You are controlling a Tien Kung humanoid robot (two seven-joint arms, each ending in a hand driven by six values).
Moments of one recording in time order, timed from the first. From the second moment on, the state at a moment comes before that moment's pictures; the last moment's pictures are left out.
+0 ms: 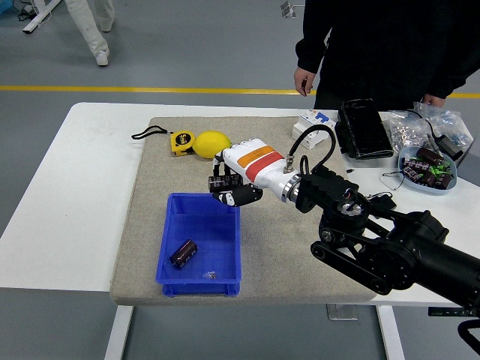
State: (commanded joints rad) left arm -0.18 0.06 -1.08 -0.19 1.12 0.12 0.26; right arm 0.95 -0.05 0.34 1.09 -1.89 -0.22 -0.06
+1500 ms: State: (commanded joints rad) left arm -0.19 0.06 -1.05 -0.19 1.08 0.13 0.25; right arm 0.76 -0.22 0.83 1.10 -1.43 -0.12 0.08
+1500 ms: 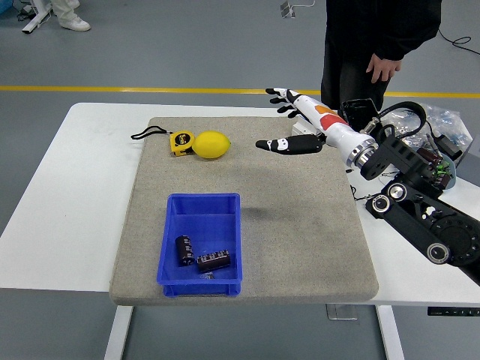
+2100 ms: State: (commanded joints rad) left arm -0.18 0.04 -1.04 -0.19 1.07 0.12 0.24; right arm 0.43 -0.20 1.06 1.19 -0.68 -0.06 0.12
